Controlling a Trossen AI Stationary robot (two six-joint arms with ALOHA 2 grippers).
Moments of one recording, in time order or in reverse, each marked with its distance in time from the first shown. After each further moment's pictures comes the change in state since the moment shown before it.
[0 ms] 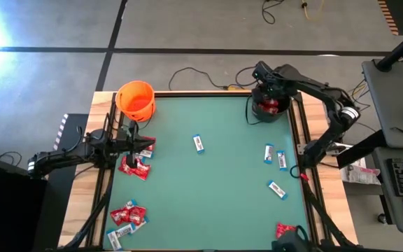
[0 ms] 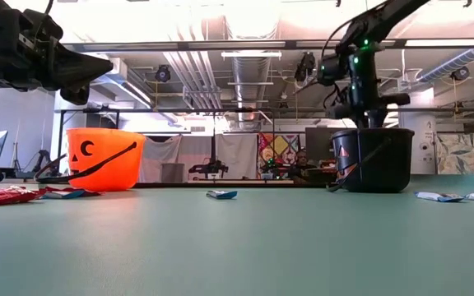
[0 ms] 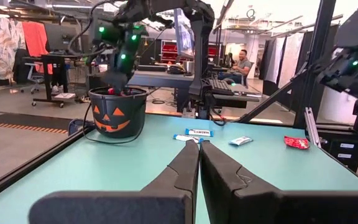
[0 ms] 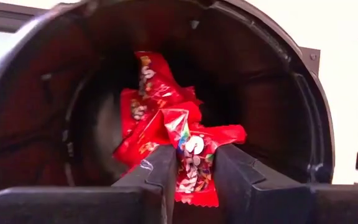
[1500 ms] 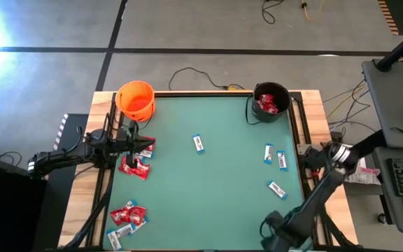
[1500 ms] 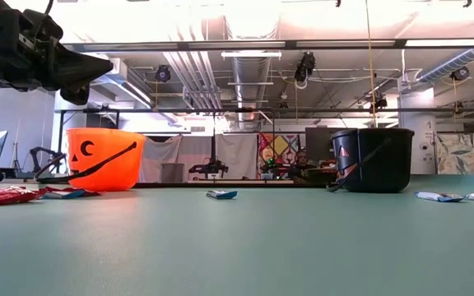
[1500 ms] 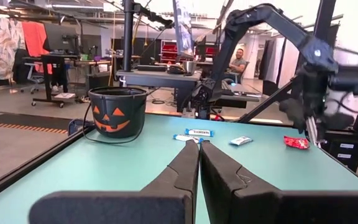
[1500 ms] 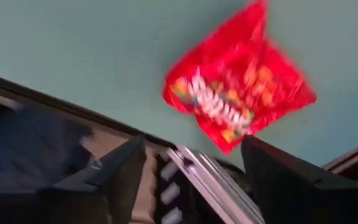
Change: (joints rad) left arm 0.000 0.000 0.000 0.000 0.000 0.000; right arm 1.818 0.267 -0.018 0.257 -0.724 1.402
